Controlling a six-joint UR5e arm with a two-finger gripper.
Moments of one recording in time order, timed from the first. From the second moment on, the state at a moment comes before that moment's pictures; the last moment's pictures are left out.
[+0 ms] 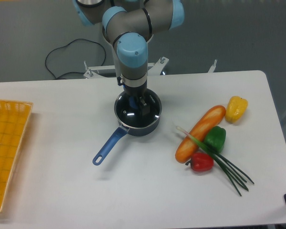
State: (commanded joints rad) arm 2.43 -1.63 -2.03 -1.08 1.58 1.45
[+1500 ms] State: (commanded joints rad) arm 2.44 -1.64 -2.03 -1.08 1.60 1.51
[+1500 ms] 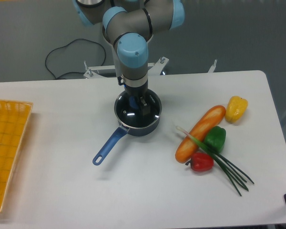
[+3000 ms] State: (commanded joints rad) arm 2.46 -1.63 -1.91 -1.20 1.60 1.50
